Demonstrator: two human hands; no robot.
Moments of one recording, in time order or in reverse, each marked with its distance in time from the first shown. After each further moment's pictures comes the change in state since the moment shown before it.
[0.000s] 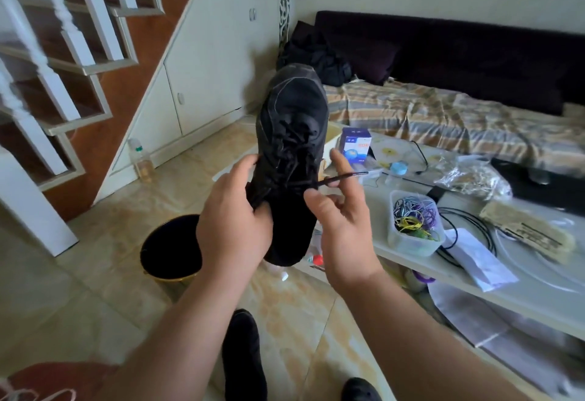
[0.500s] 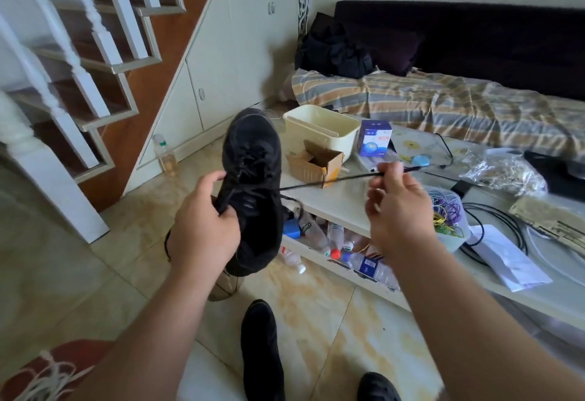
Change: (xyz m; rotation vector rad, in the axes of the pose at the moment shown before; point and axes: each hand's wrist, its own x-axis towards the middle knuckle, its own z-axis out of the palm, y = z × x) left_hand 0.003 -0.048 -0.032 0.123 -0.069 -0.291; right_hand 0.043 -0.002 -0.044 0.335 0.367 0.353
